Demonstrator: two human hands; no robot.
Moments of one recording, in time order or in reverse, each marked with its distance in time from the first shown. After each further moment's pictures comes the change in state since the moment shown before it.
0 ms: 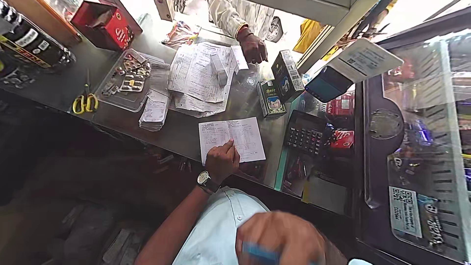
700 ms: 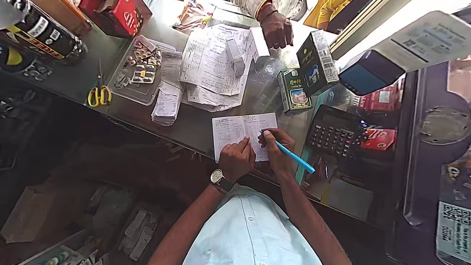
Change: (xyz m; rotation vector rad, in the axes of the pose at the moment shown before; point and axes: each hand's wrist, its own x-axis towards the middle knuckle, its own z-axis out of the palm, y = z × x) left_hand 0.000 0.000 0.000 0.017 -0.013 -0.001; right_hand -0.042 0.126 -0.115 -0.771 1.167 0.359
